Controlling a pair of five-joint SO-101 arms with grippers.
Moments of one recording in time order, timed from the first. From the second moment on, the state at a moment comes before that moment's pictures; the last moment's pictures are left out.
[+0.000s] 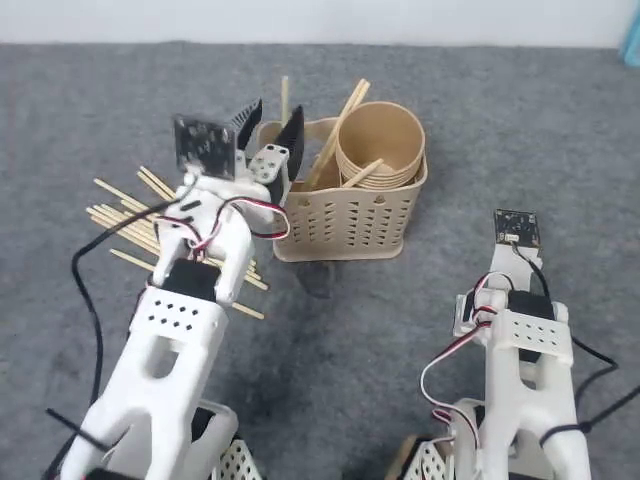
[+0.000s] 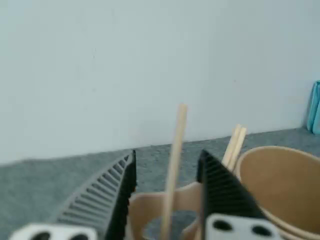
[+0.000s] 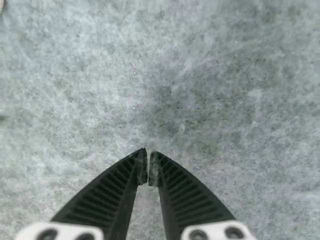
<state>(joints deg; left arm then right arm) 7.8 -39.5 51.7 9.6 6.3 7.6 -38.1 67.3 55.6 3.7</state>
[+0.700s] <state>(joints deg) -24.4 -55.0 33.0 70.8 6.8 7.6 -38.1 67.3 55.6 3.7</state>
